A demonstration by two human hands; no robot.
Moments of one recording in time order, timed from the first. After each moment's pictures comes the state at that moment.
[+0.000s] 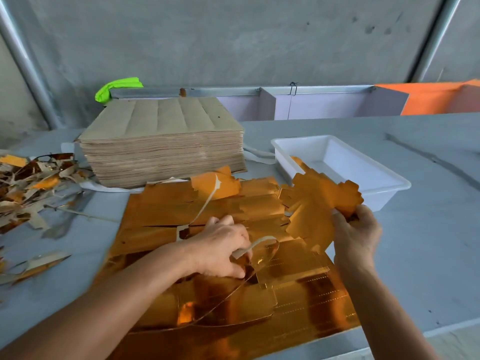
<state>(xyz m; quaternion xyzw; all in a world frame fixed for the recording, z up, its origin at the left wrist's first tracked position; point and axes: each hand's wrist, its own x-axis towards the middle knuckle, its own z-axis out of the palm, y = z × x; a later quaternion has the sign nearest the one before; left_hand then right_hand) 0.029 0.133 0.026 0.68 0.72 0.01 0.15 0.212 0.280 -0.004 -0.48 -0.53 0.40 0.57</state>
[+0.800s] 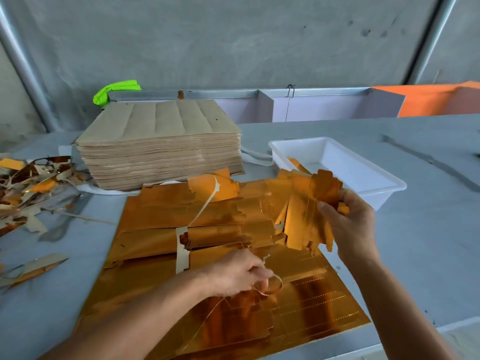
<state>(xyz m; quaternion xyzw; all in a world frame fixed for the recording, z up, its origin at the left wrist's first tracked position) 0.065 0.135 0.004 0.58 0.70 0.19 0.37 0.217 0.277 0.025 -0.38 -0.65 0.42 0.51</state>
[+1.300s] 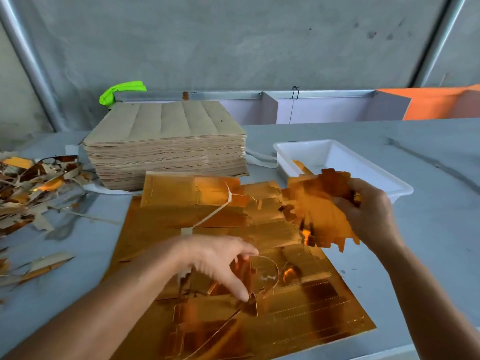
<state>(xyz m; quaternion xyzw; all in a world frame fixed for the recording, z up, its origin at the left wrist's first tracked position) 0.022 0.133 0.043 0.63 0.68 0.01 0.37 0.233 0.305 0.048 -0.40 -0.78 0.22 0.43</state>
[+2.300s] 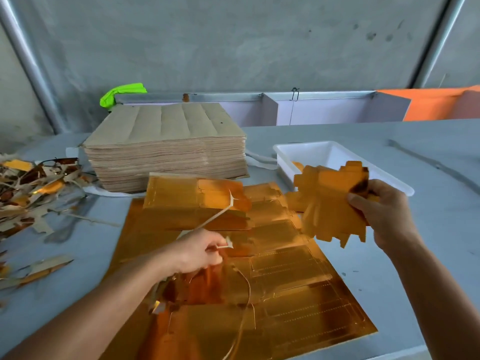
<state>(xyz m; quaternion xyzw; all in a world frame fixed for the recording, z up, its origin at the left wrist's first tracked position) -0.001 0.115 0.022 0.50 0.79 0.16 0.30 0.241 0.311 0.058 -0.42 -0.66 0.43 0.45</state>
